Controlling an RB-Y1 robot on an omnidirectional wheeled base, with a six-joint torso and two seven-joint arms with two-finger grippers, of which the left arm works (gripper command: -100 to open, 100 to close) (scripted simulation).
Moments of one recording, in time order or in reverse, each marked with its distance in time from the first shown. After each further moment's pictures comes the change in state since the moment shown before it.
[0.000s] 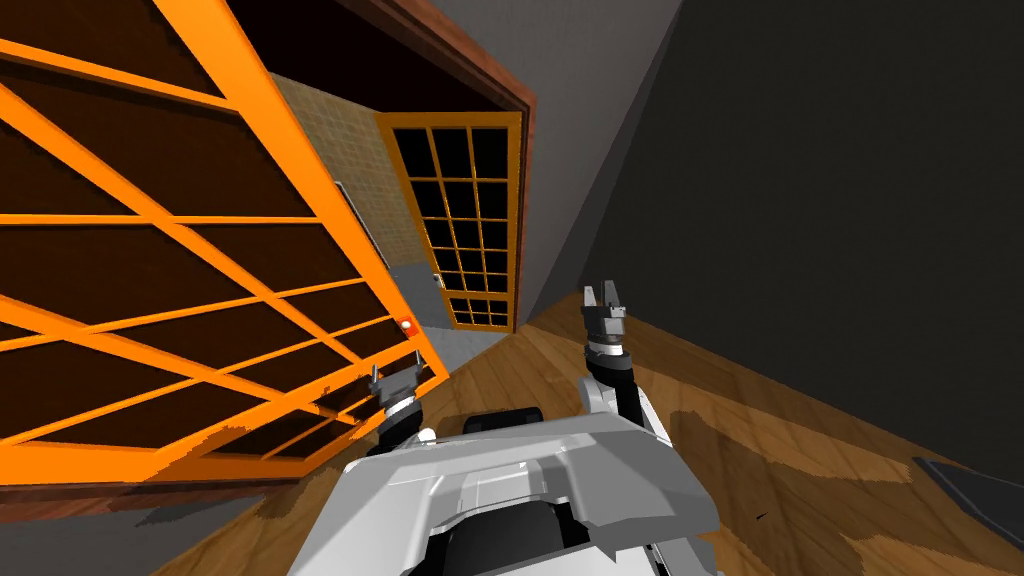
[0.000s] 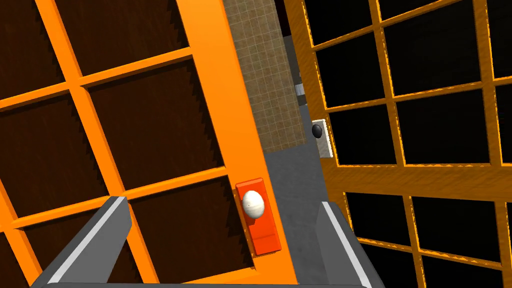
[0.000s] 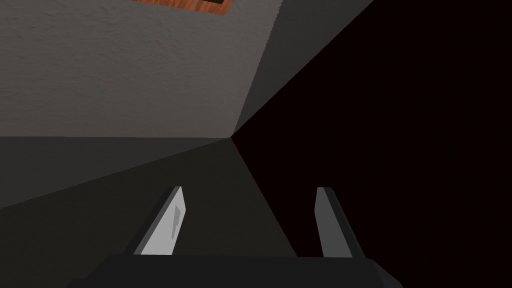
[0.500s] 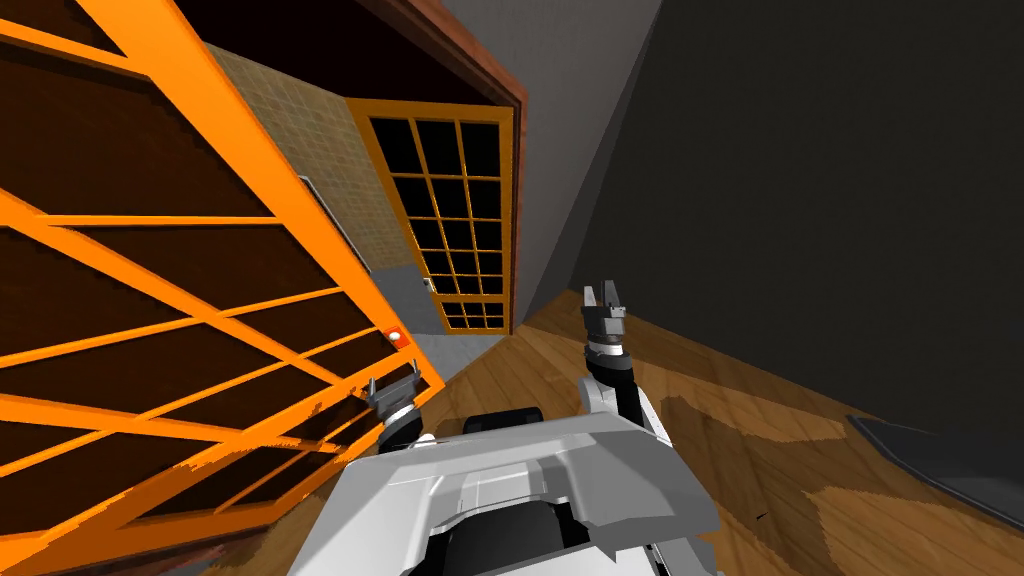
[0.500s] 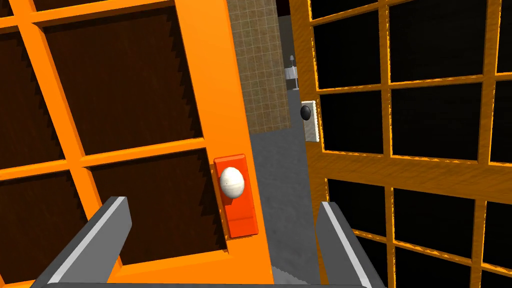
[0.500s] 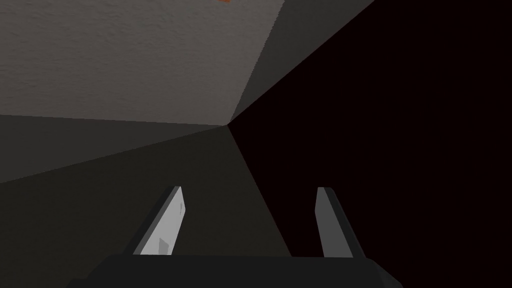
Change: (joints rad) arm -0.012 0.004 -0.016 0.102 0.099 -0.061 0.076
